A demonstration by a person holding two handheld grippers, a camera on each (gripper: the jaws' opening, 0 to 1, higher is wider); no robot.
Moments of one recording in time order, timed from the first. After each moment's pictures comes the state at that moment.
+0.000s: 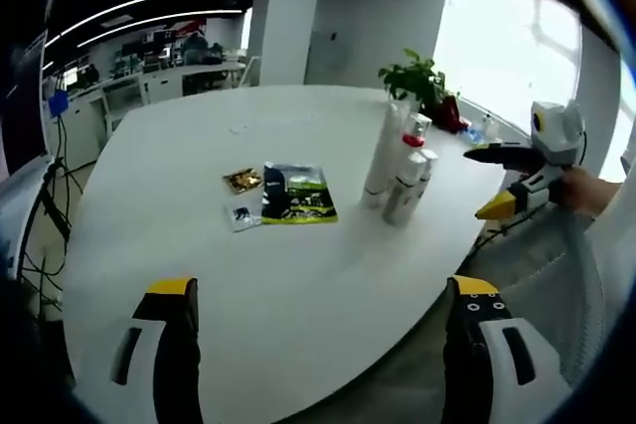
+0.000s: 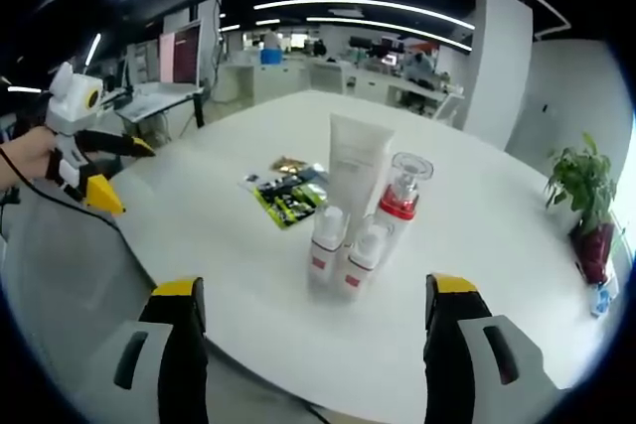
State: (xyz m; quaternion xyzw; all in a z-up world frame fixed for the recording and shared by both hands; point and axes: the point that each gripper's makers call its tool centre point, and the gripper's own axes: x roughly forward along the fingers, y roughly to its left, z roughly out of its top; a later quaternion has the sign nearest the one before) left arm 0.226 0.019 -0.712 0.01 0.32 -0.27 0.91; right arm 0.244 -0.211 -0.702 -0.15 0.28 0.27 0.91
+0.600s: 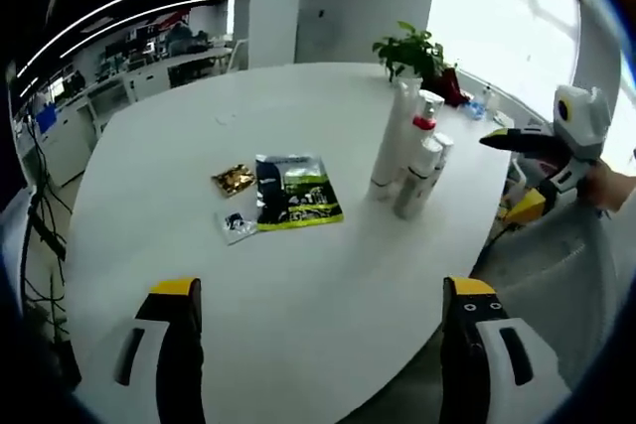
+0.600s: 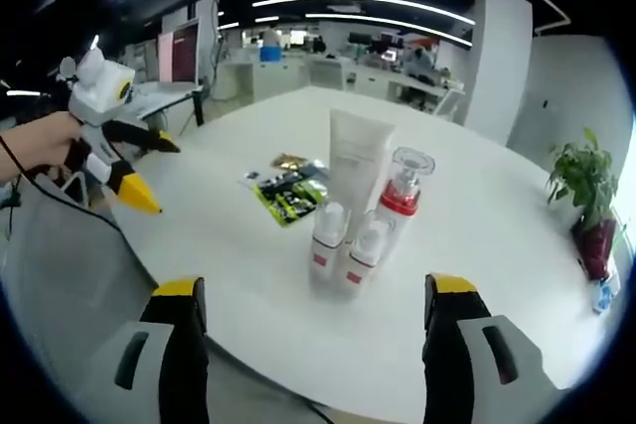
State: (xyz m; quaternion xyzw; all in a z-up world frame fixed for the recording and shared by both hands) left arm 0.264 0.003 -0.729 0.05 0.36 -0.28 0.89; right arm 0.244 -0.210 -0.704 -0.14 0.29 0.27 0.91
